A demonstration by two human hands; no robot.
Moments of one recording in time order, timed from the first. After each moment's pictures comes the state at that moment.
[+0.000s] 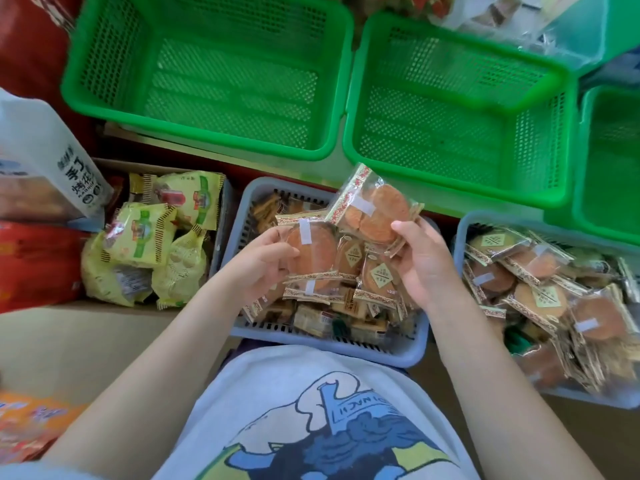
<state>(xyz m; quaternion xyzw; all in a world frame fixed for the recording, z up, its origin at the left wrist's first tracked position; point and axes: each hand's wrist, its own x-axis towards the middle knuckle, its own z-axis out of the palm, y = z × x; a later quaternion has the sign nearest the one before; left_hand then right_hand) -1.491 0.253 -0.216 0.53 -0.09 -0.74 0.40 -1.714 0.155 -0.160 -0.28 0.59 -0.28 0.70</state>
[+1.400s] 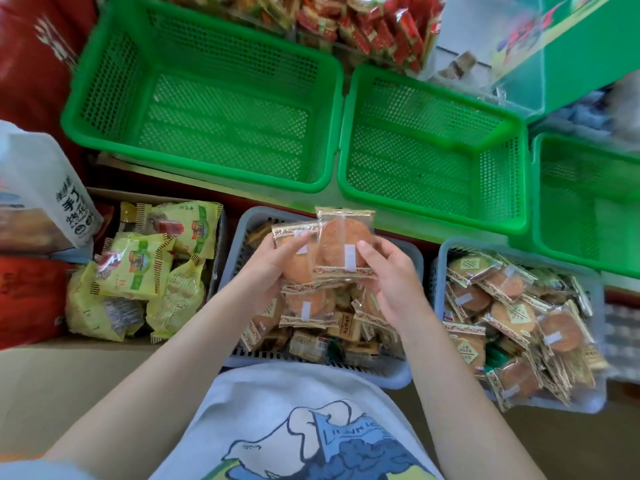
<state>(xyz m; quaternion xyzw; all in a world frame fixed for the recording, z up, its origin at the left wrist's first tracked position) -1.482 0.221 -0.200 0.57 -0.12 -0.69 0.42 -1.669 0.168 -0.156 -0.38 0.61 -0.24 0.65</state>
